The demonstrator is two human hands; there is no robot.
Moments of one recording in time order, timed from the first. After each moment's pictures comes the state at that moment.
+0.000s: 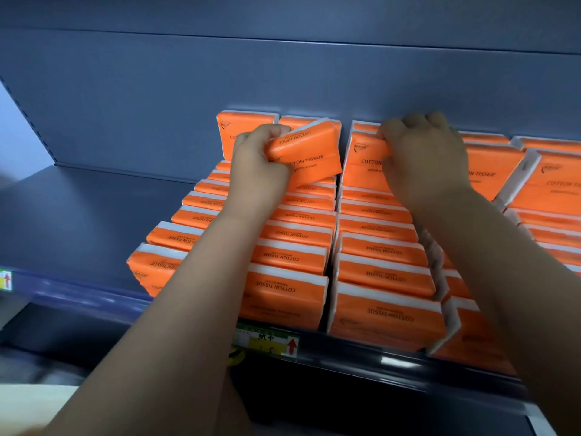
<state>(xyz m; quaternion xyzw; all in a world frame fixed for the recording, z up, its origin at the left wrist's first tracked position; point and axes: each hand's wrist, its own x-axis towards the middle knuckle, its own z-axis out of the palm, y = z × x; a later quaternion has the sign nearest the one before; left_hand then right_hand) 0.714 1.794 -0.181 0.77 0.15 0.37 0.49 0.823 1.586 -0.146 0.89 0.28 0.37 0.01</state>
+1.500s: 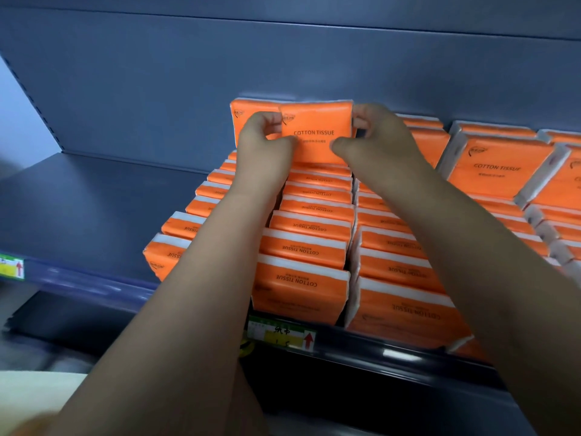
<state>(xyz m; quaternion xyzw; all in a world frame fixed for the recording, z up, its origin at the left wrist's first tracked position) 0.713 1.805 -0.169 0.69 0.20 0.35 0.61 0.759 1.654 -0.131 0.84 0.27 0.04 -0.47</state>
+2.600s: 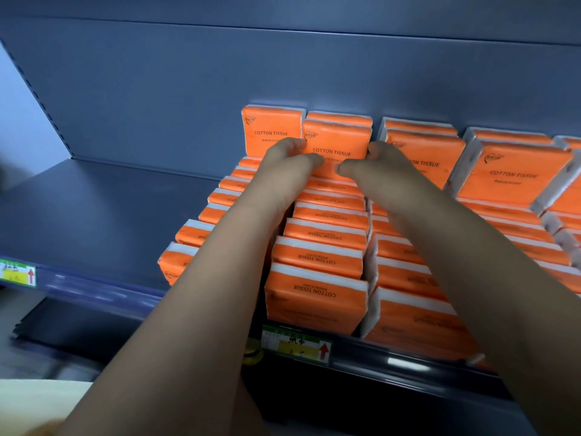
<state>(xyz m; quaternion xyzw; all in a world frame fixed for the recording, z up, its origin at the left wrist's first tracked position) 0.710 1.810 -0.174 0.72 0.21 0.18 0.63 0.747 1.664 -0.139 0.85 0.17 -0.07 -0.50</state>
